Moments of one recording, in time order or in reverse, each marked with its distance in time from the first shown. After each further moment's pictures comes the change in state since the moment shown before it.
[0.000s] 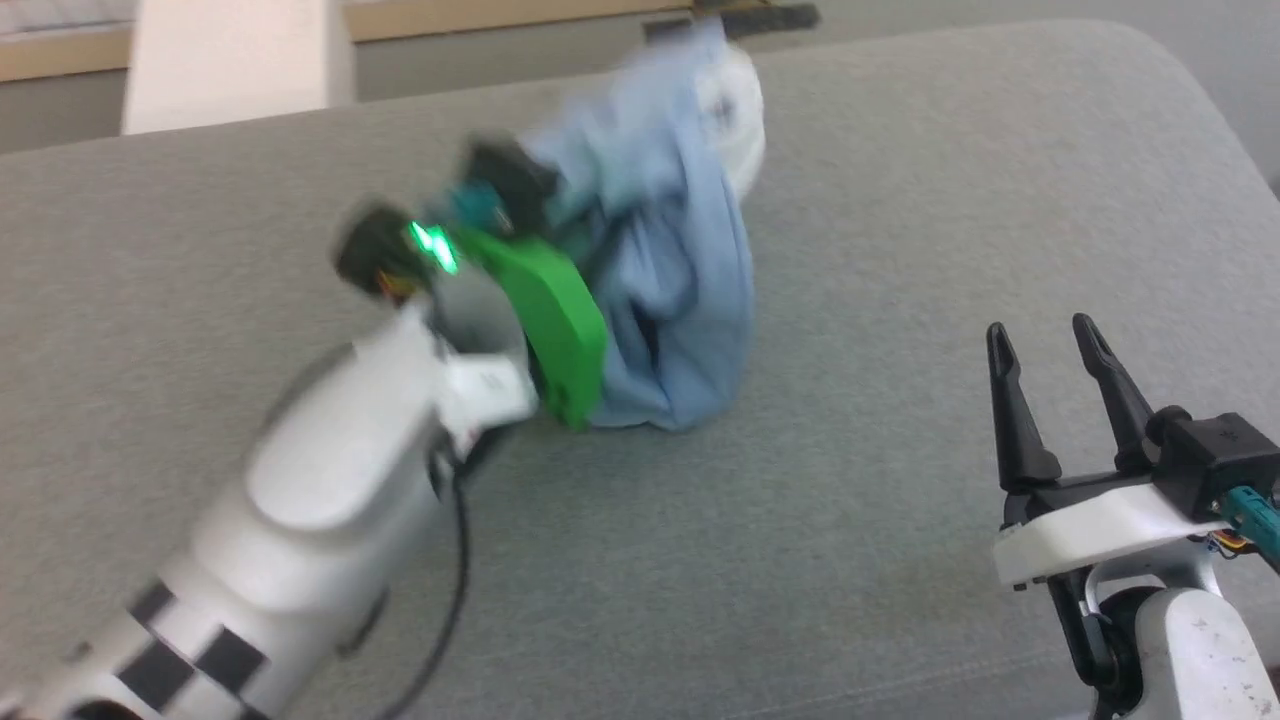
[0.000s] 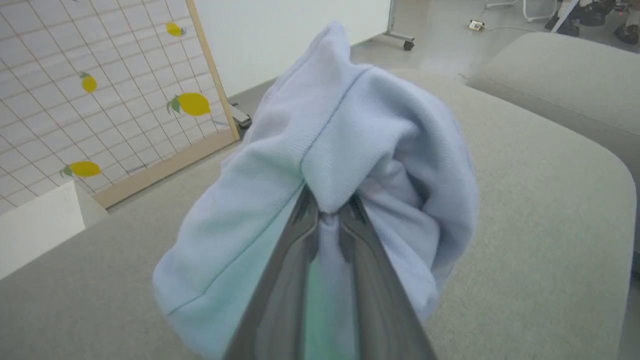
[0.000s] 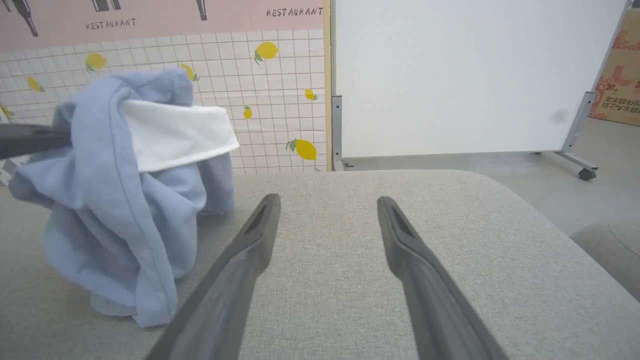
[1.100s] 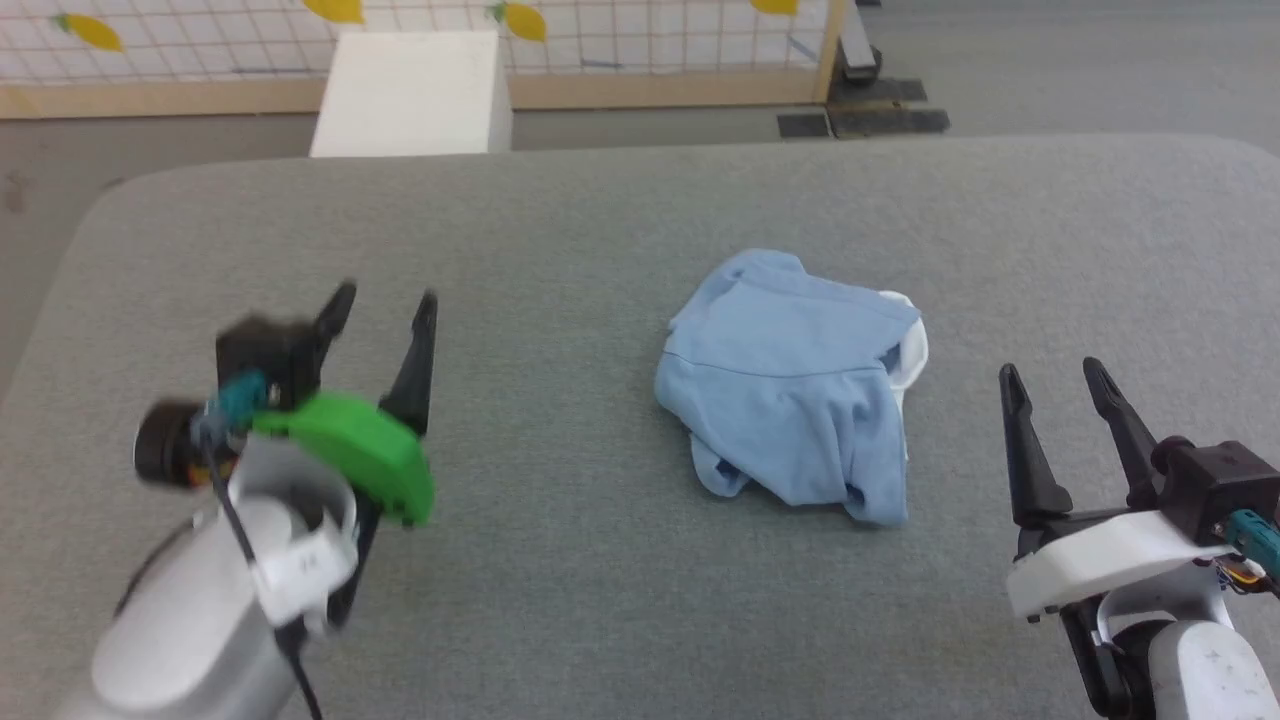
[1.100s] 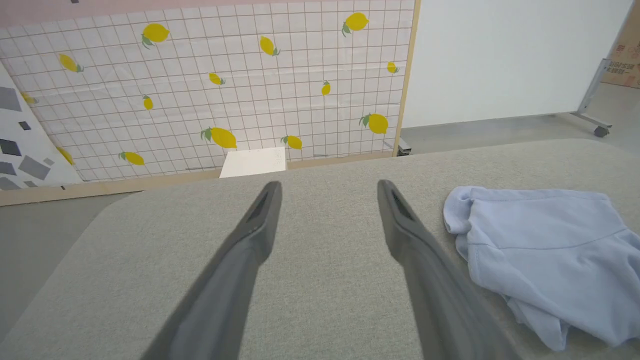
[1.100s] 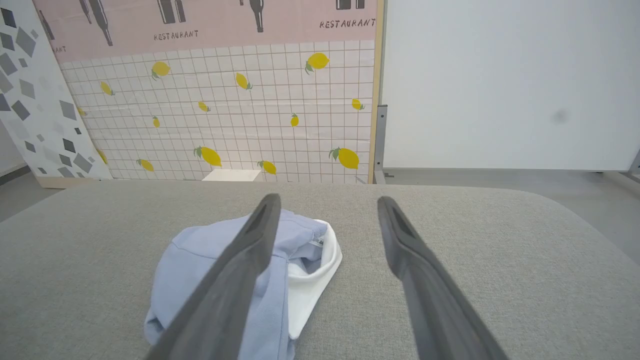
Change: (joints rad) left arm 0.368 0.204 0.166 -0.194 -0.028 0.264 -0.219; right arm 0.051 0.001 -0.030 0.007 -0.009 0.000 0.038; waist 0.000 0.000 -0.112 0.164
